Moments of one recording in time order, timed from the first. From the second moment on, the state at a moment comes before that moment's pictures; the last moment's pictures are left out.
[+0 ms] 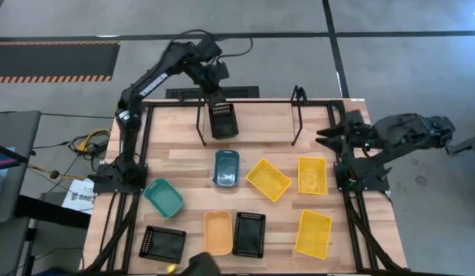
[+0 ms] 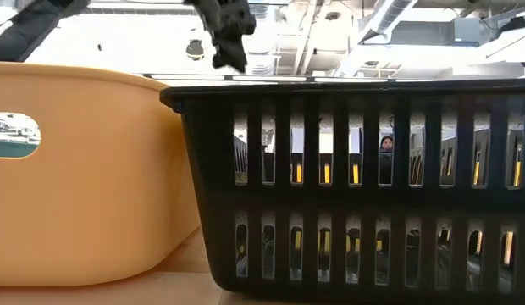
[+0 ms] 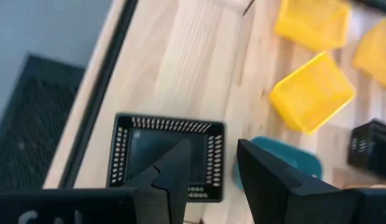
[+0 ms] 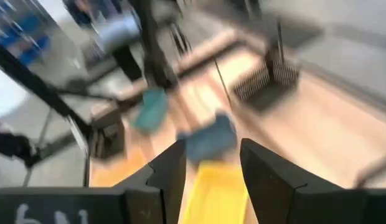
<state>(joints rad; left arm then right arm) 0.66 1.97 2.33 -1.44 0.38 0.28 0.31 0.69 1.15 -0.89 0.48 0.64</state>
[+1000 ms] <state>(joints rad) 0.54 1.75 2.33 -1.55 0.22 0.25 -0.08 1.19 1.15 -1.56 0.15 0.43</state>
